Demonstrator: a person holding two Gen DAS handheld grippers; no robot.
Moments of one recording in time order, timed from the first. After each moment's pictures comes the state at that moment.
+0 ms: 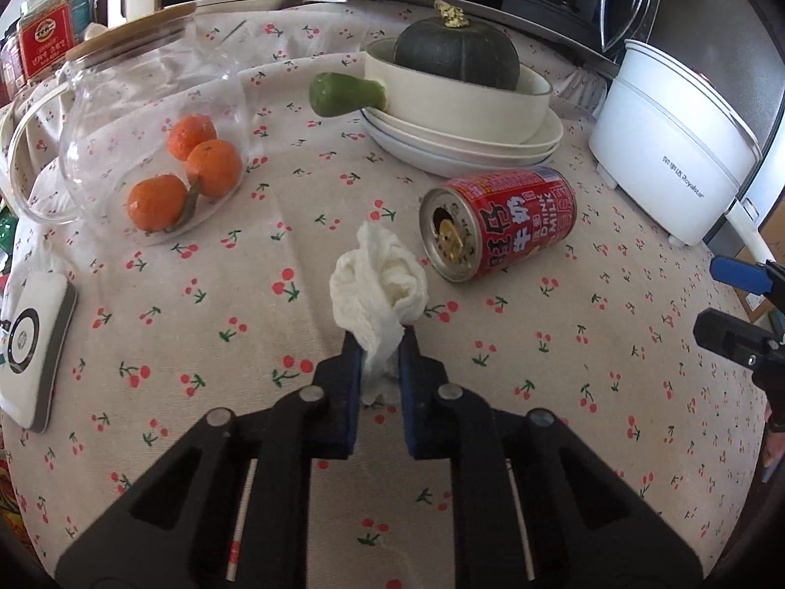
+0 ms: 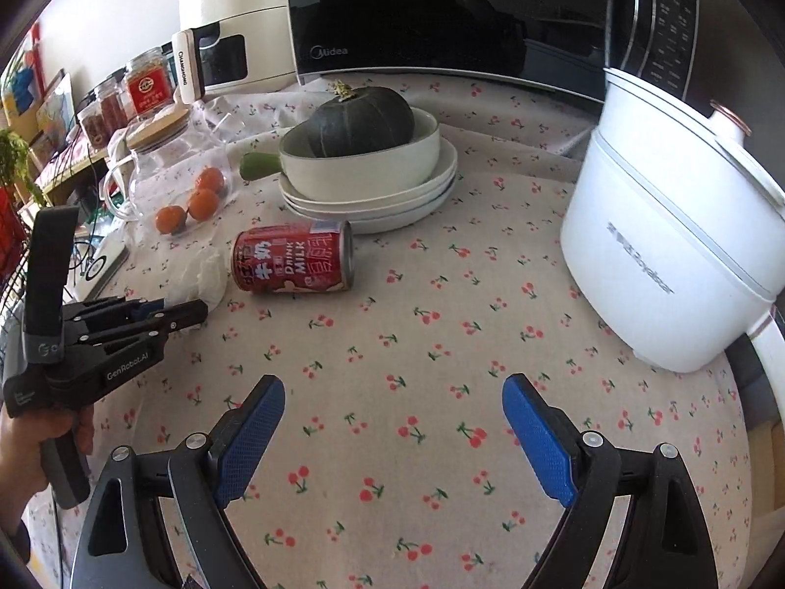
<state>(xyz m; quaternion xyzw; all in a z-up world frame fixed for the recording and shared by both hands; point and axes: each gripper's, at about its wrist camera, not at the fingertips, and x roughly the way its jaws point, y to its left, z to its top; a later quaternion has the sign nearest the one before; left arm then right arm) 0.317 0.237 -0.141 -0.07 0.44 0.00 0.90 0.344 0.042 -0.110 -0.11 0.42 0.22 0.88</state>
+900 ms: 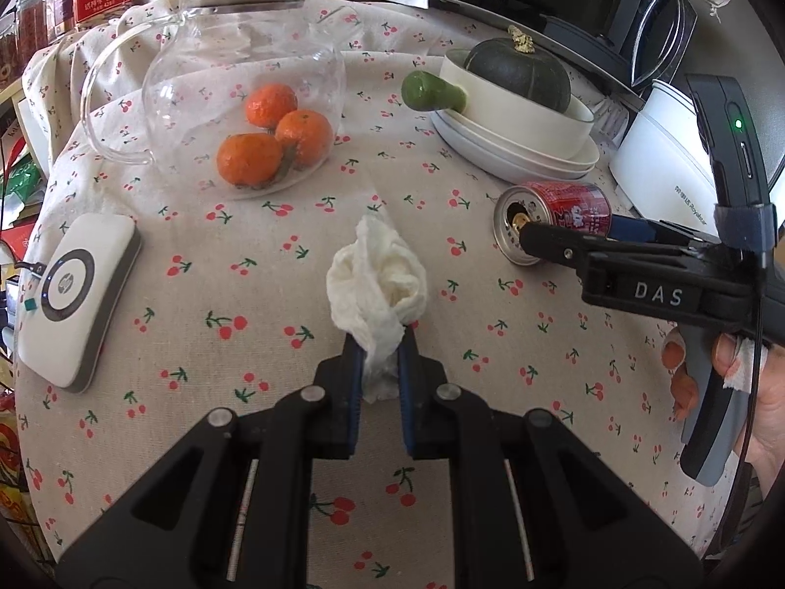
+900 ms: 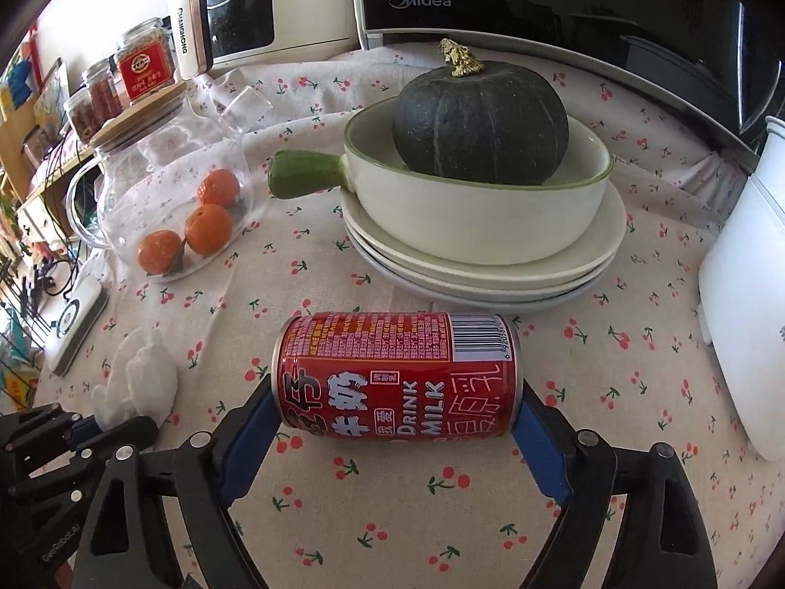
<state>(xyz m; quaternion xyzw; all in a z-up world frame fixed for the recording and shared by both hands) 0.287 0.276 -0.144 -0.11 0.44 0.01 0.89 0.405 0.150 -0.151 -0.11 0.44 0.23 0.86</state>
